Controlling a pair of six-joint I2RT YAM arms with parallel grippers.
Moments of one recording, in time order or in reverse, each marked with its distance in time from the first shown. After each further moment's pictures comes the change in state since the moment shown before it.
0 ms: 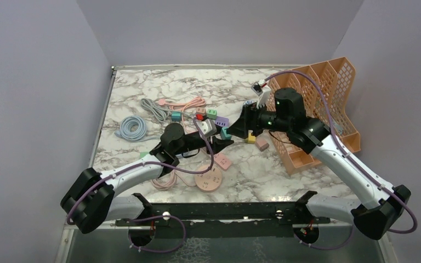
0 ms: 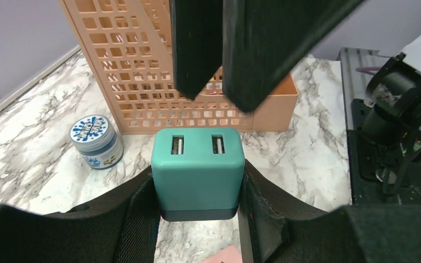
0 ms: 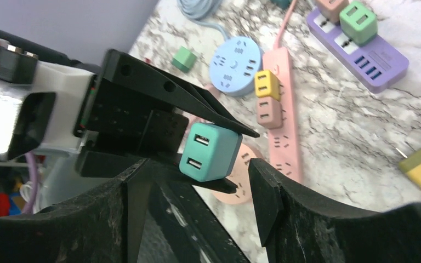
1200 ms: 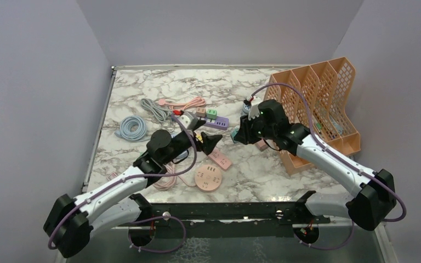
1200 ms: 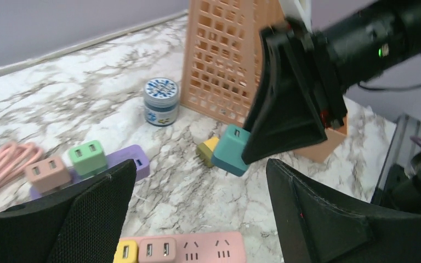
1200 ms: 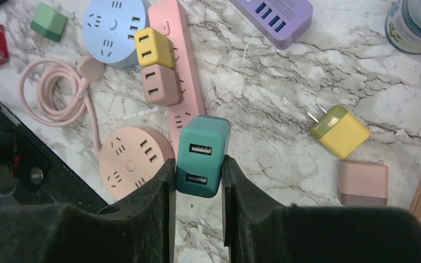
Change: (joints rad) left arm 0.000 -0.180 -0.033 -0.197 -0.344 -0.155; right arm 0.012 0.119 -0.150 0.025 0.247 -0.188
